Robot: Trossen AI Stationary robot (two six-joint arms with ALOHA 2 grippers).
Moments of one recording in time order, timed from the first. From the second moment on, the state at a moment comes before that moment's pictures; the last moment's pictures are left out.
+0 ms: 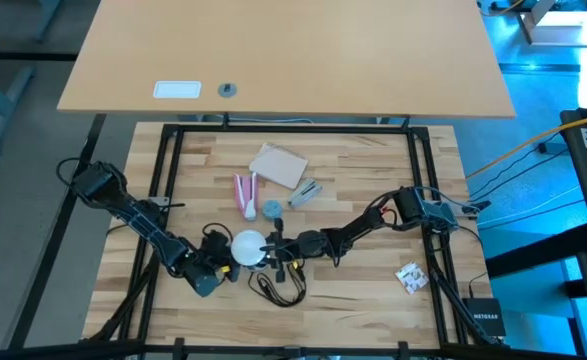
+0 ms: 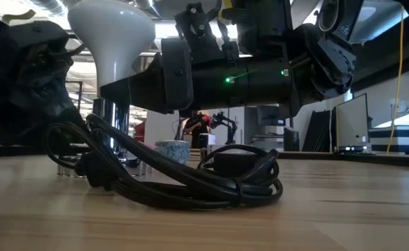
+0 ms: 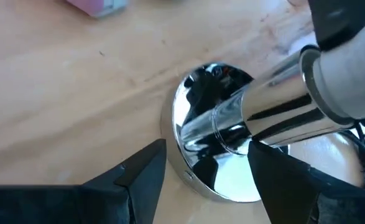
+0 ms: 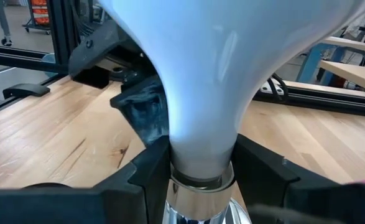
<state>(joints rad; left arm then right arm) -0.72 1.56 0.56 -0.06 -0.79 -1.57 0.25 2.28 1.14 1.06 0.17 -0.11</state>
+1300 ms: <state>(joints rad) -0.72 1.61 0.56 -0.11 -0.74 -1.64 0.26 2.28 1.14 1.06 0.21 -0.10</state>
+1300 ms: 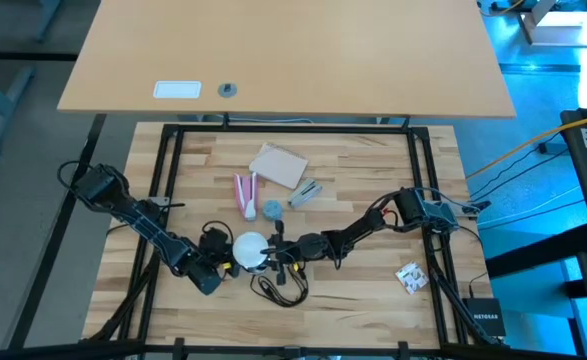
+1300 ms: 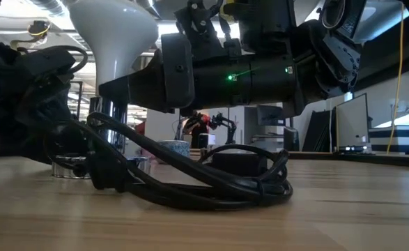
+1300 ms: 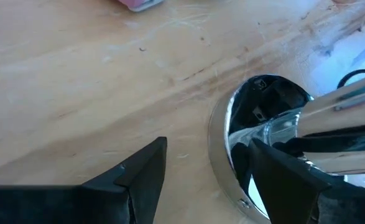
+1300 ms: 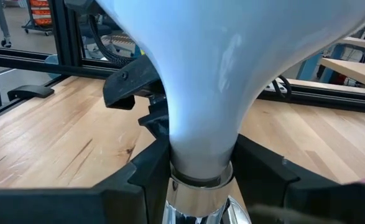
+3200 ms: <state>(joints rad) -0.69 1.61 0.57 -0.17 -0.84 -1.71 0.25 2.28 1.14 1.07 0.23 -0.11</state>
